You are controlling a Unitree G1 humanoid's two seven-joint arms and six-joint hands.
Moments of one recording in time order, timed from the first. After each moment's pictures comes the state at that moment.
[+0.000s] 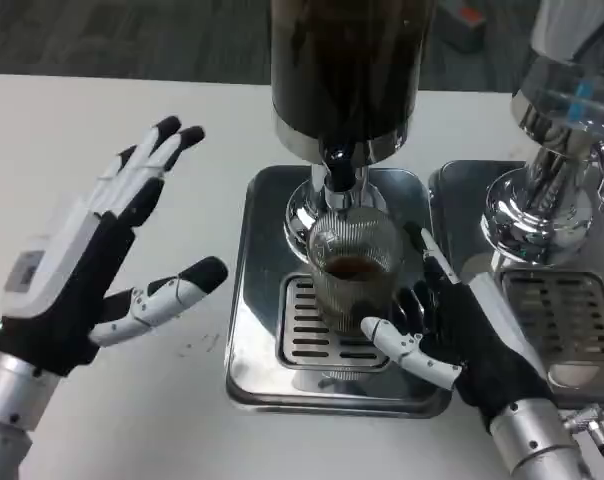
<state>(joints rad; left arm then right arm) -0.07 0.51 0.04 0.46 0.48 -0.88 0.20 0.09 -0.16 0.25 -0.02 -0.39 0.01 -0.05</state>
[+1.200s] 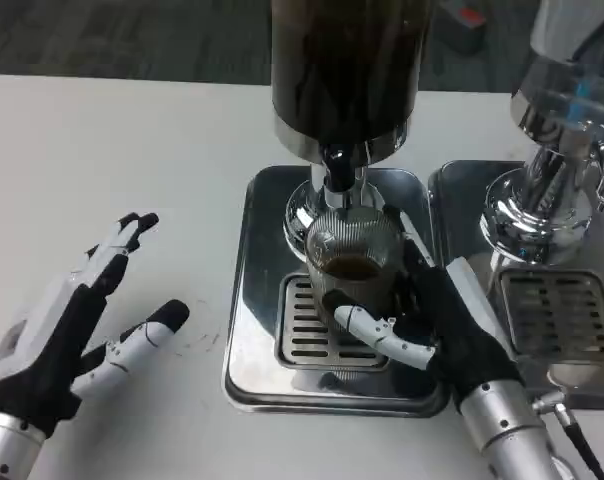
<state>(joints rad) -0.04 0.51 -0.02 0.70 0.40 -0.85 0.18 -0.02 -0.09 0.24 0.17 -0.34 -0.11 -0.08</state>
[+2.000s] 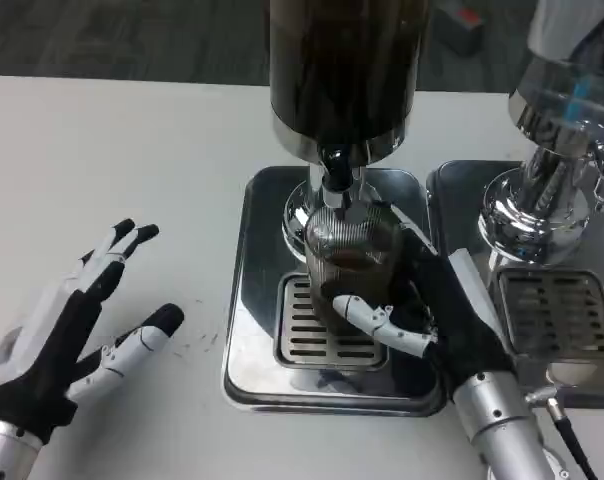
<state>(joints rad) -0.03 0.51 -0.02 0.70 0.38 -0.85 0.18 -0.06 -0.04 0.21 0.26 -0.31 -0.17 -0.11</state>
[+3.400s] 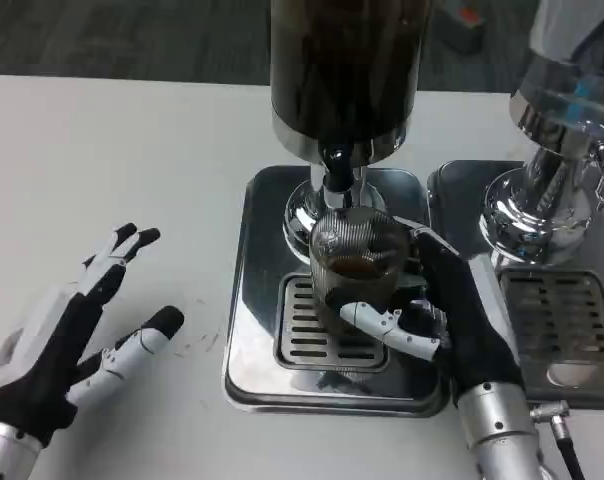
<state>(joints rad) -0.02 0.51 -0.02 0.70 0.36 -0.85 0.15 -0.02 -0.01 0.20 0.26 -0.33 -0.21 -0.23</state>
